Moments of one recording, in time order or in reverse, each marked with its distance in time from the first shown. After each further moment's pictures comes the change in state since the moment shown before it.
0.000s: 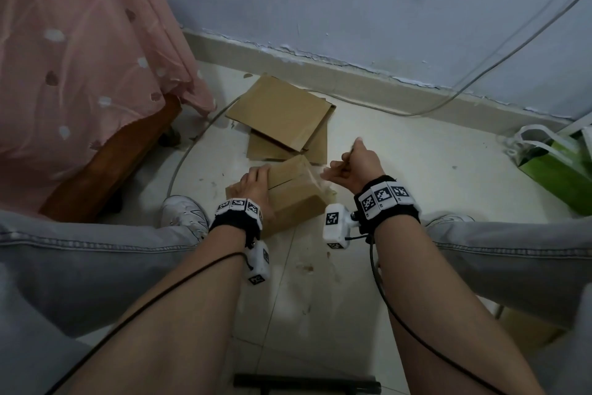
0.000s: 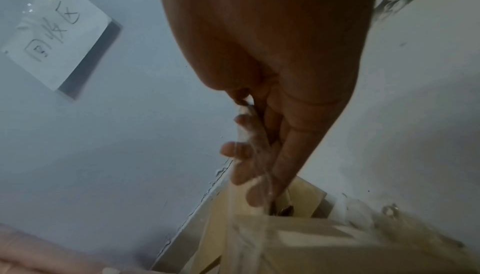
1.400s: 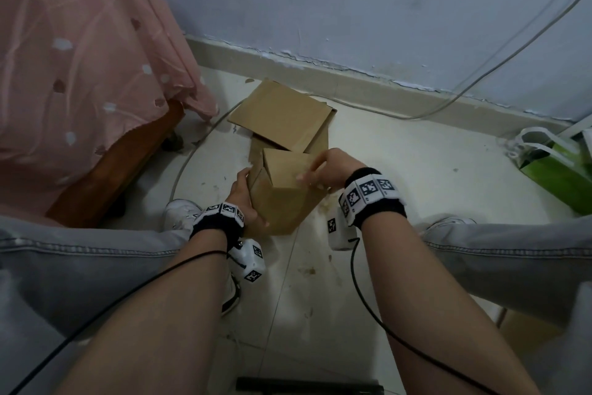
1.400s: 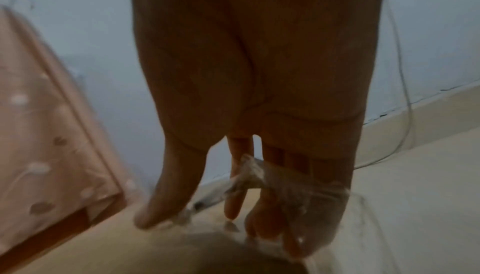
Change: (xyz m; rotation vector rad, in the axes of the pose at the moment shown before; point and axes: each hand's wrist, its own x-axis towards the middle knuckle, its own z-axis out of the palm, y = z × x) left_hand -0.008 -0.032 -0.010 -0.480 -0.071 -0.142; right_hand -0.019 -0.008 0.022 -1.182 -0.255 -0.245
